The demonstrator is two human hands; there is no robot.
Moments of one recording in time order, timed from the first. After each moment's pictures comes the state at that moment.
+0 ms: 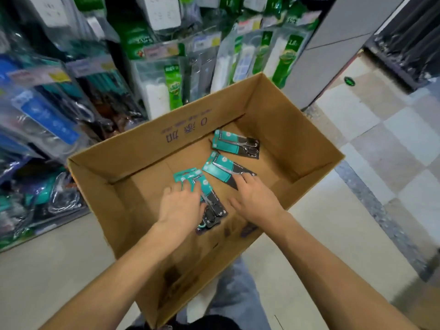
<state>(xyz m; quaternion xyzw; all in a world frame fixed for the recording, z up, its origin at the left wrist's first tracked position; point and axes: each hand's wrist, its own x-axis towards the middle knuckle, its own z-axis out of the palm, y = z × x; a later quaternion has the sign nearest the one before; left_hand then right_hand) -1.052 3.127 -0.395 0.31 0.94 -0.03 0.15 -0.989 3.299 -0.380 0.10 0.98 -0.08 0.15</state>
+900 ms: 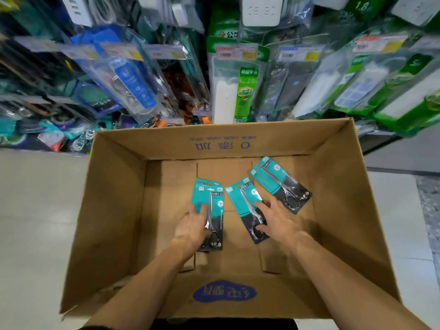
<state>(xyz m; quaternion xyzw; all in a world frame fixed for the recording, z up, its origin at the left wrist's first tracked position) -1.060 3.215 -0.496 -0.09 0.92 0.10 0.37 -1.109 3.447 -0.506 -0.14 0.93 -0.07 0.32</state>
